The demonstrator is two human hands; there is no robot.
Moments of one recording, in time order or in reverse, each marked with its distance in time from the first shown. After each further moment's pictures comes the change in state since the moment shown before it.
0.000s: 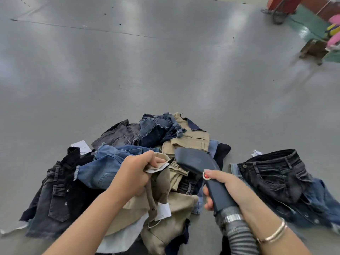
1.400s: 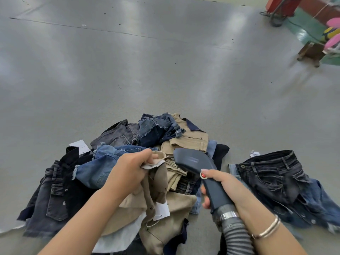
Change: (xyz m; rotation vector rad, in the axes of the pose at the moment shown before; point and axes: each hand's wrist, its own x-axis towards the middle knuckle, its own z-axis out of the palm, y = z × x) left_hand 0.001 -0.002 -0.008 0.157 0.060 0.011; right_hand 0.008 0.002 -0.003 -0.021 0.009 0.007
